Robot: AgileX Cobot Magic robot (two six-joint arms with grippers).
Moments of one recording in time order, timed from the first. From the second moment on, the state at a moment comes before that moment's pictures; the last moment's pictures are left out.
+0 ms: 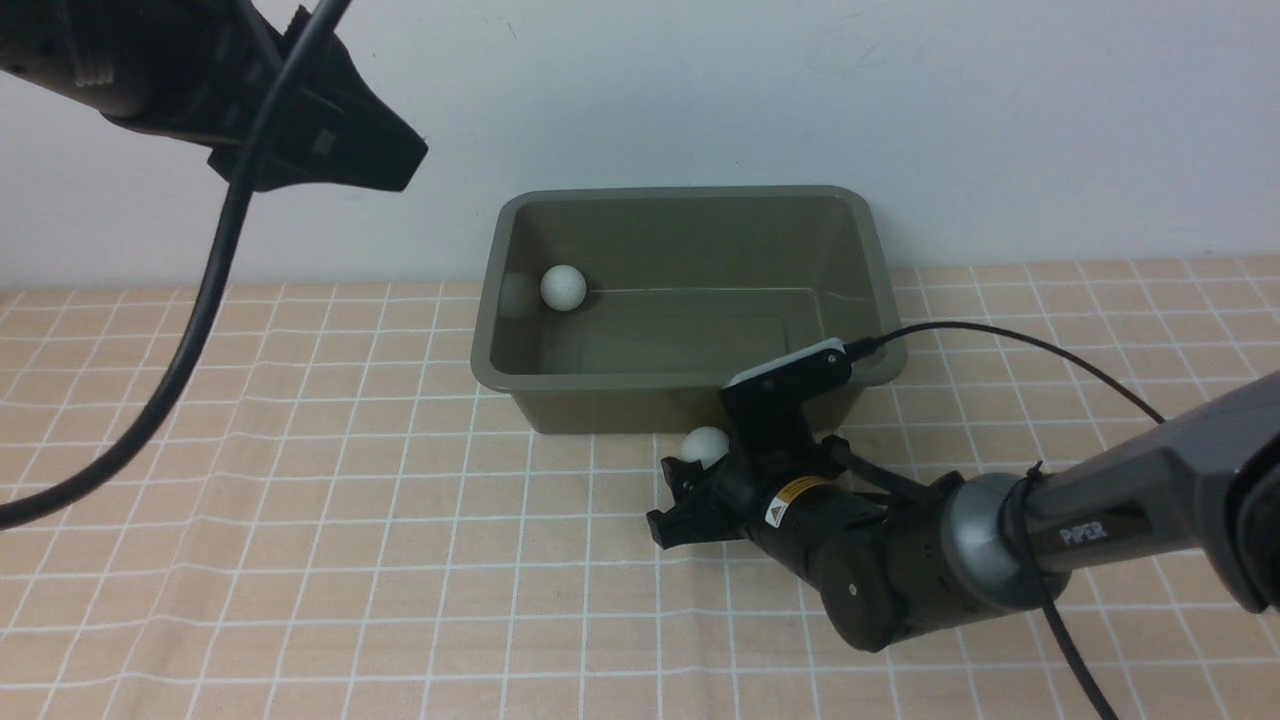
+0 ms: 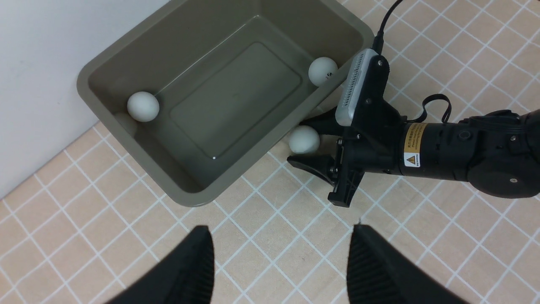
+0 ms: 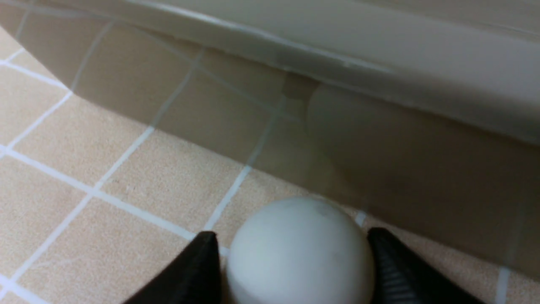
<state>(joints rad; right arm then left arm) 0.66 2.16 -1.01 0.36 -0.49 -0.16 -0.22 1.35 -1.60 -0.39 1.18 0.54</state>
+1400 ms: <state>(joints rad) 0.50 1.77 -1.09 0.26 -0.12 -0.28 -0.22 1.35 -1.60 -0.40 1.18 0.54</state>
